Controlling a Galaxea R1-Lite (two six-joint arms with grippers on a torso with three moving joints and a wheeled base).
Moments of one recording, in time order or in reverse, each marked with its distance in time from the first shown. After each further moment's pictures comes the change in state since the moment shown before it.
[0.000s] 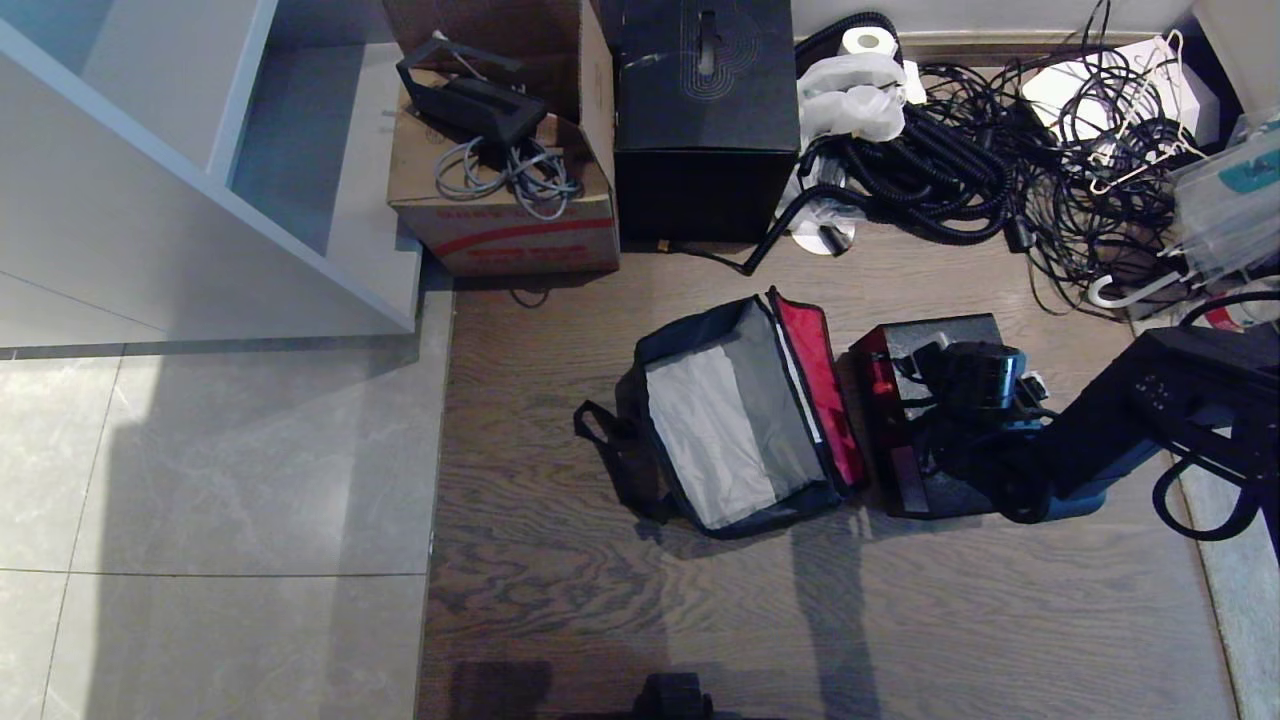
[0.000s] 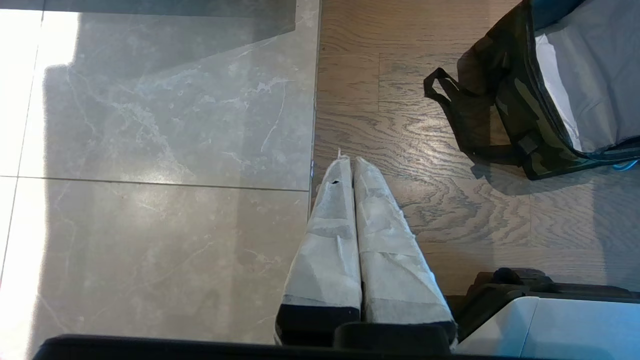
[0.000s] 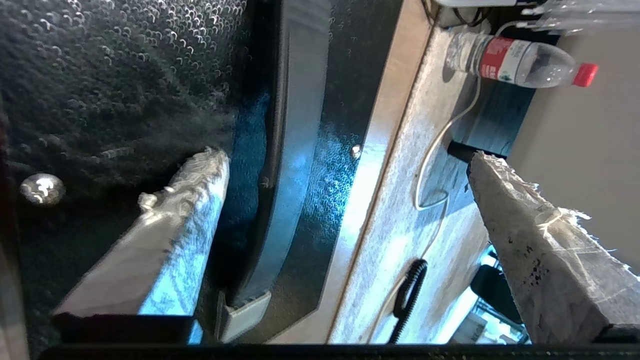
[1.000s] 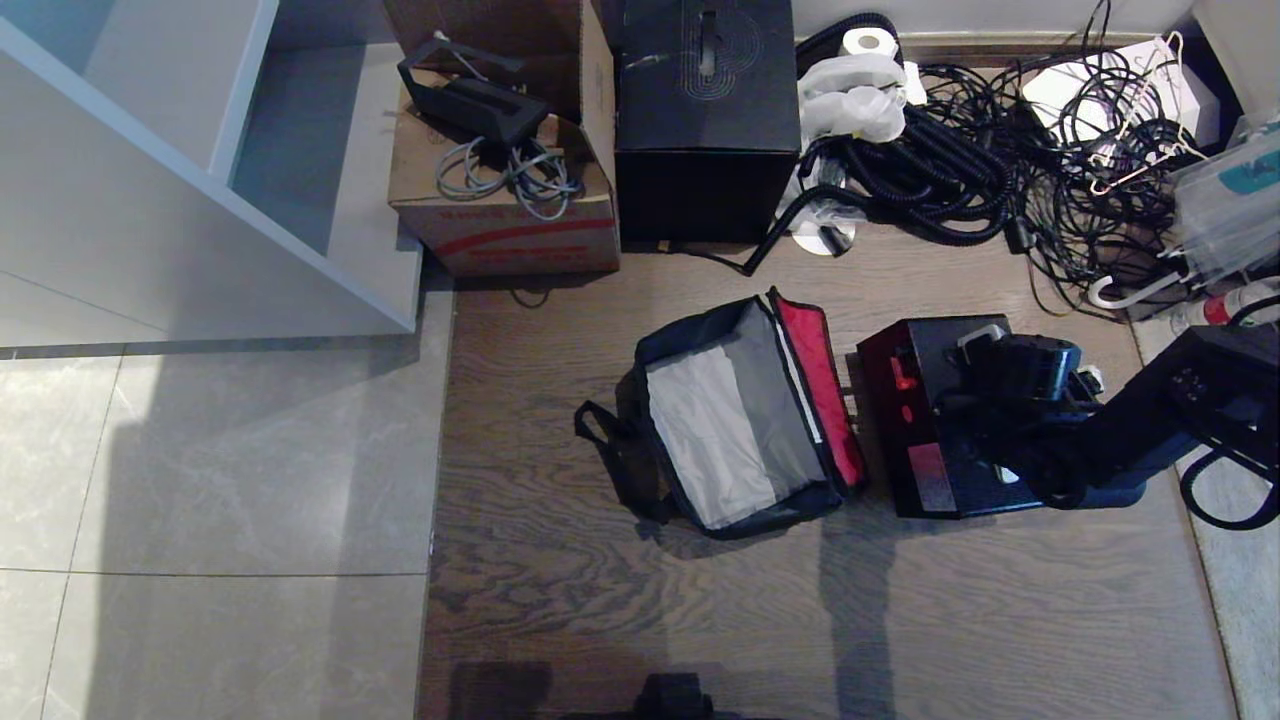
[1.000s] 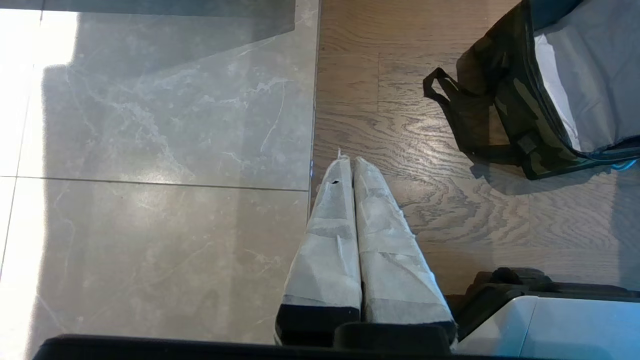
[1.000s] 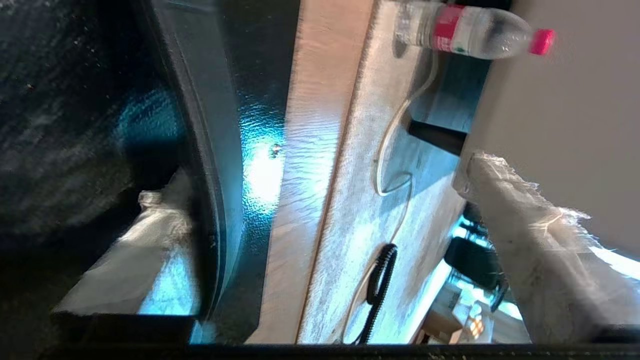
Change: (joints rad) left arm 0.000 0.000 0.000 0.000 0.000 0.000; right arm -0.158 0.030 -0.040 0.009 -0.007 -0.046
